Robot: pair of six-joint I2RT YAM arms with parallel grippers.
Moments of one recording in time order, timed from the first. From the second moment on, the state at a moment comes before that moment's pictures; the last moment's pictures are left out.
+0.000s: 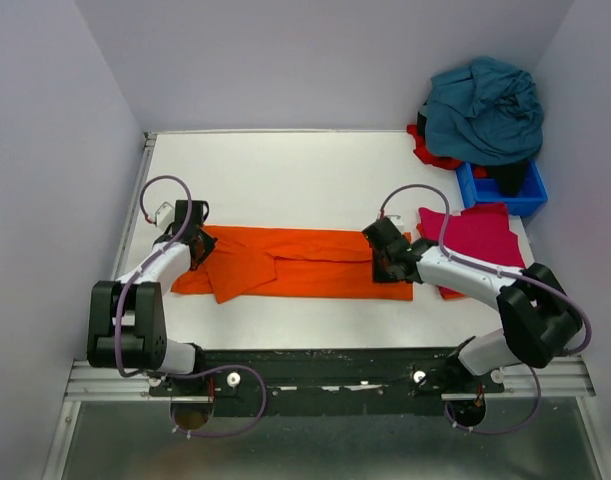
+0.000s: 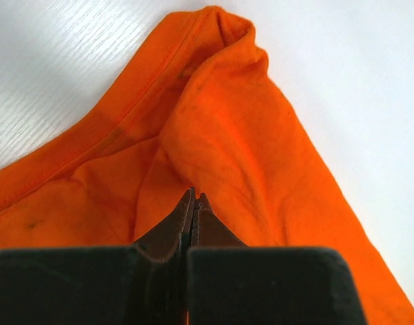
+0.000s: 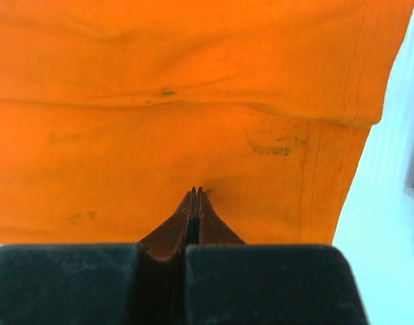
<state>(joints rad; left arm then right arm) -0.03 1.37 0.69 -0.24 -0.23 -0.90 0.66 1.44 0.80 -0.44 0.27 0.57</state>
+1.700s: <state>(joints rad) -0.50 2.54 2.14 -0.31 -0.08 -0.93 0.93 1.44 0.88 -0.31 0.06 0.72</state>
